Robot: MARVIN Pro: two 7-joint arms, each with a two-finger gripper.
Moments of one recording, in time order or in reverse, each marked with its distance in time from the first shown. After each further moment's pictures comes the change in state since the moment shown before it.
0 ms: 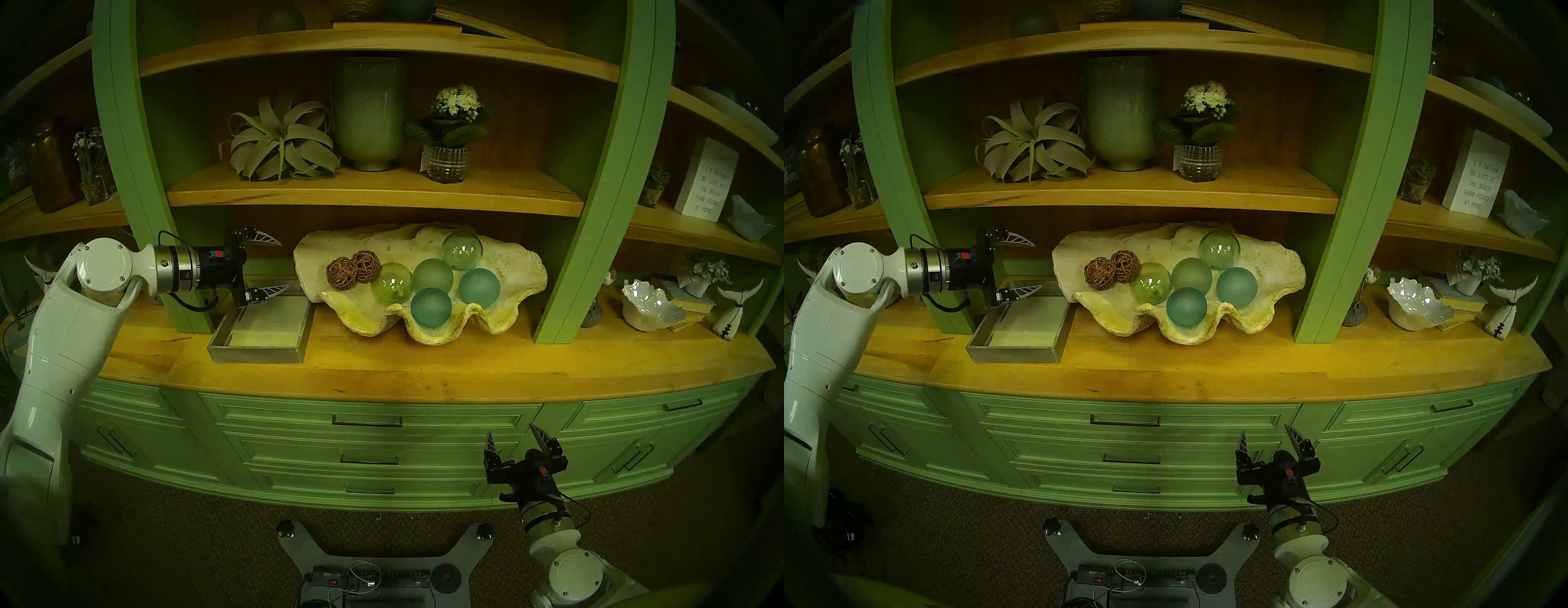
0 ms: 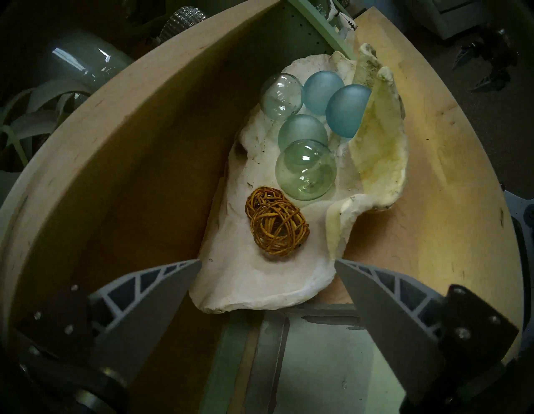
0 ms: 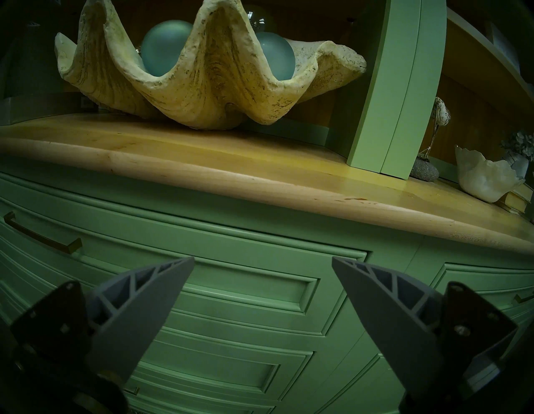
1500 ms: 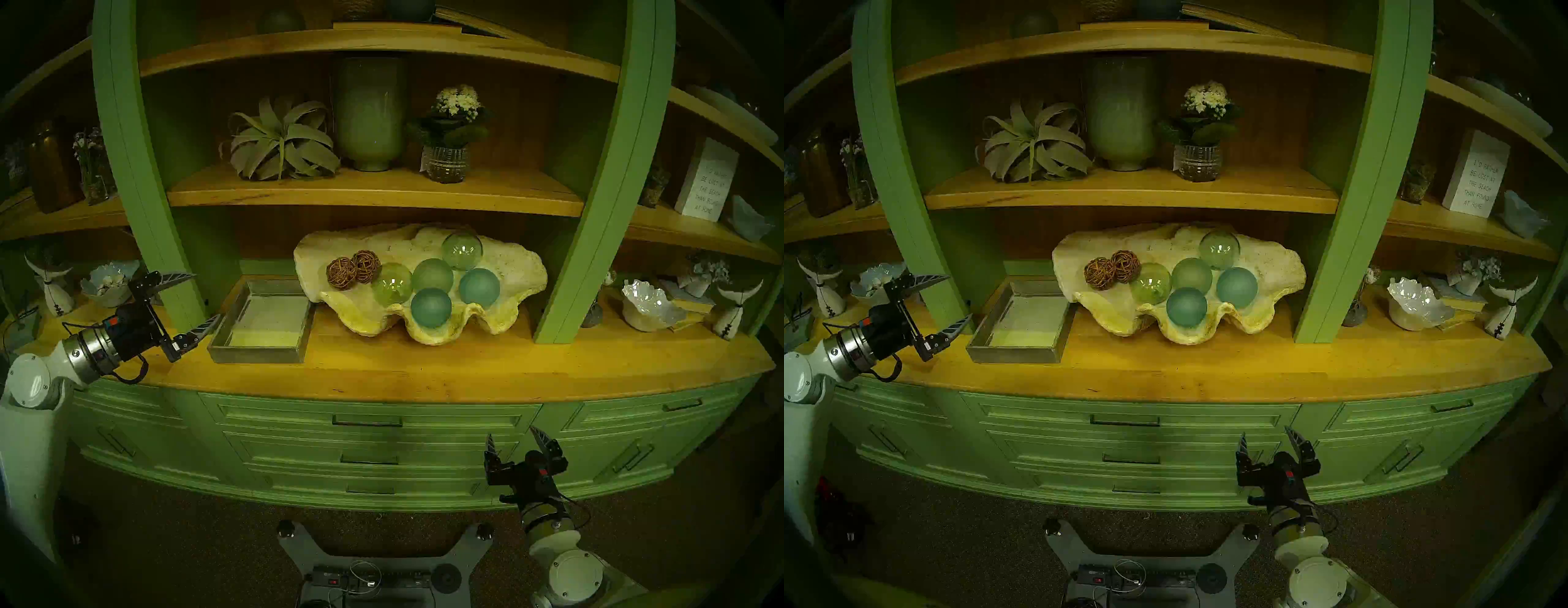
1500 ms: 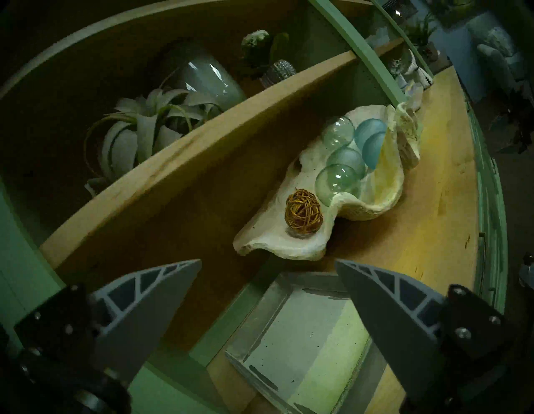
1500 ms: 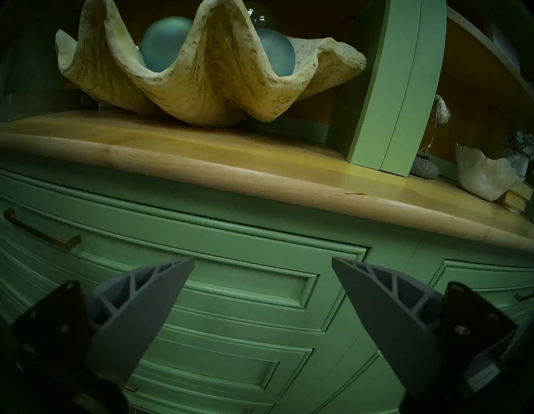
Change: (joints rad) left arm 0.666 -0.175 -0.635 -0.149 -0.285 -0.213 0.071; right arm 0.000 0.000 -0.001 0.006 0.000 0.000 0.000
